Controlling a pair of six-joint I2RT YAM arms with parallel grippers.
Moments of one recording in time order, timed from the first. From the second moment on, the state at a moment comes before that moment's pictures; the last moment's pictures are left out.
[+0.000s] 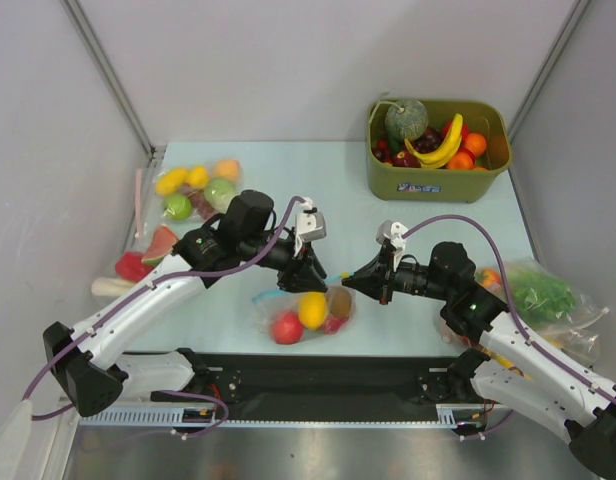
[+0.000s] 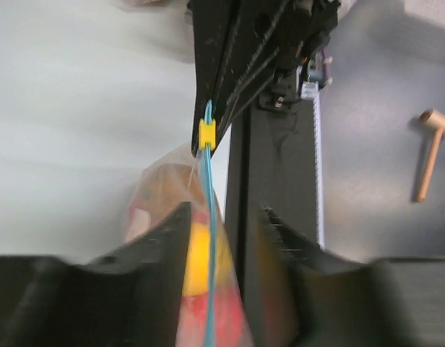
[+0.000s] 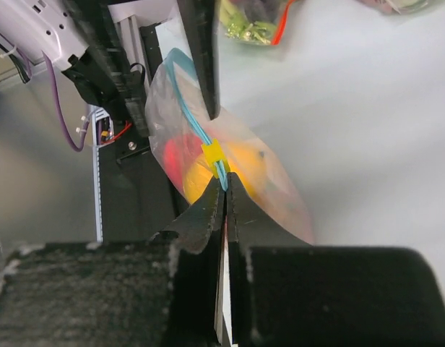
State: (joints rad) left arm -0.76 1.19 1.17 -0.60 0.78 0.17; right arm 0.70 0.79 0.60 0.10 -0.62 0.17
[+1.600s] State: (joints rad) left arm -0.85 1.26 1.17 -0.38 0.56 0.05; right arm 0.70 0.79 0.60 0.10 -0.62 0.18
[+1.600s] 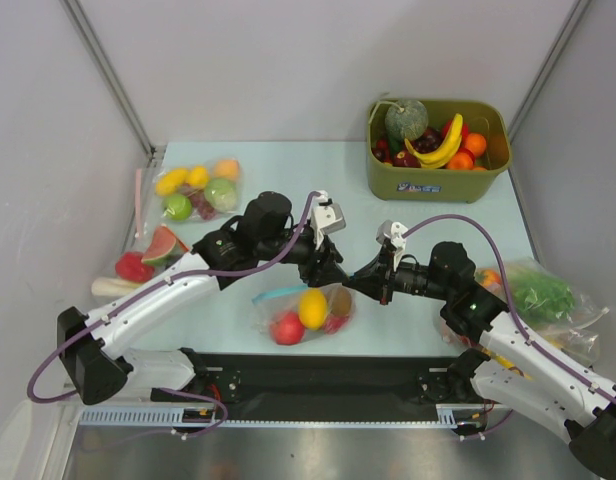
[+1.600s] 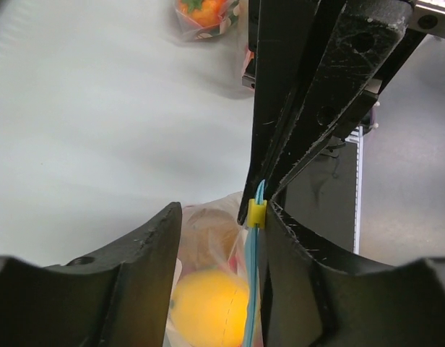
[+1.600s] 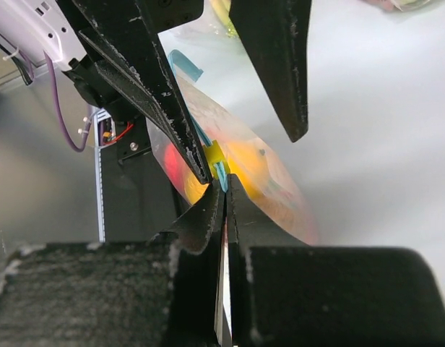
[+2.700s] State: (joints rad) left arm -0.85 1.27 1.17 -0.36 0.57 0.06; right arm 0.69 0.73 0.59 0.08 -0.36 0.18
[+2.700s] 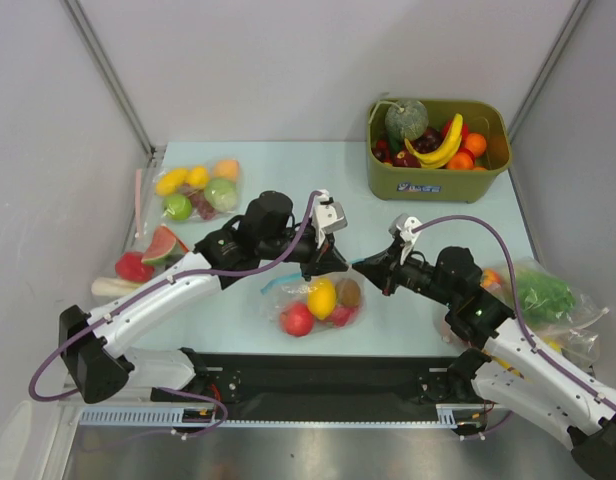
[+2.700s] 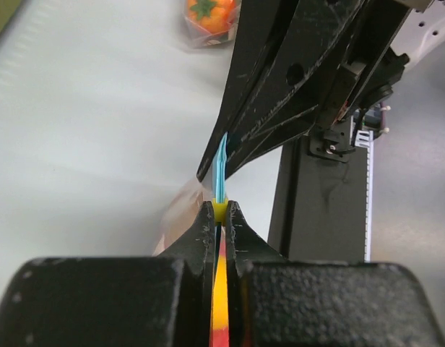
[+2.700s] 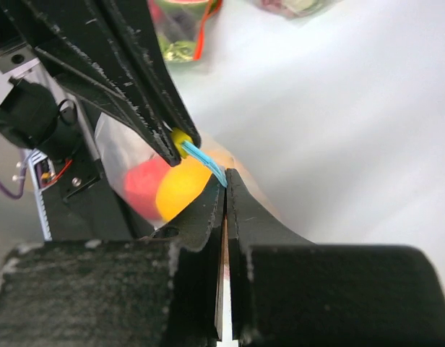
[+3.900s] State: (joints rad) left arm -0.85 1.19 1.15 -0.43 0.44 0.11; right arm 0.19 1.04 0.68 0.22 -0.38 0.26
